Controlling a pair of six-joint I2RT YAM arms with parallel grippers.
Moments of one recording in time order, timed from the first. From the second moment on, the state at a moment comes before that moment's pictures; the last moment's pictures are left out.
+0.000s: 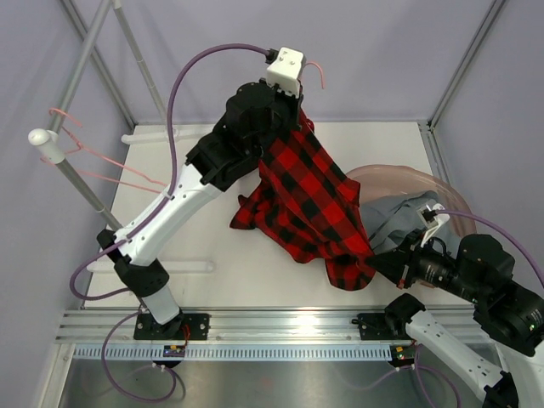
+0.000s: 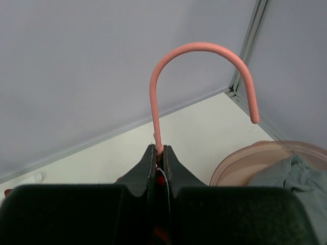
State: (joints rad) left arm -0.87 1.68 2.09 -0.42 -0.40 -0.02; right arm 0.59 0.46 1.19 -1.07 -0.30 0.49
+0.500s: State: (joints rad) left arm -0.81 1.68 2.14 -0.53 -0.36 -0.15; right arm 0.59 0.61 1.09 -1.03 -0.22 0.58
